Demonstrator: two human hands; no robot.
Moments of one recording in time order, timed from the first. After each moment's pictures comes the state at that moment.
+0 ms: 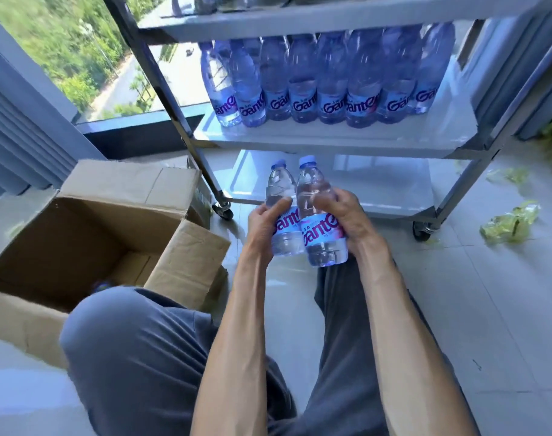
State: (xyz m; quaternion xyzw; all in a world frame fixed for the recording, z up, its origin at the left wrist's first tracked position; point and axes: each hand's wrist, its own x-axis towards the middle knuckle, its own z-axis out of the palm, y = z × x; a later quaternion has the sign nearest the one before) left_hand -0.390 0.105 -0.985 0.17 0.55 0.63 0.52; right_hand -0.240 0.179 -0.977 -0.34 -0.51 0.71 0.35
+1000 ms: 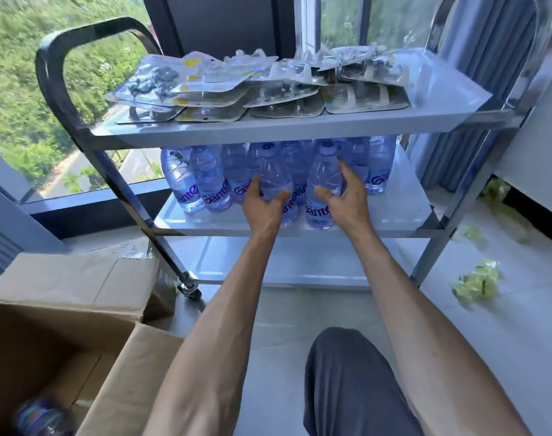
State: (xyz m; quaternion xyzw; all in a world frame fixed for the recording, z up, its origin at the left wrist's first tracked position) left_hand -0.397 0.328 -0.915 0.38 0.63 0.64 0.23; right_hand -0.236 0.356 -0.895 -0.43 -0.64 0.36 0.53
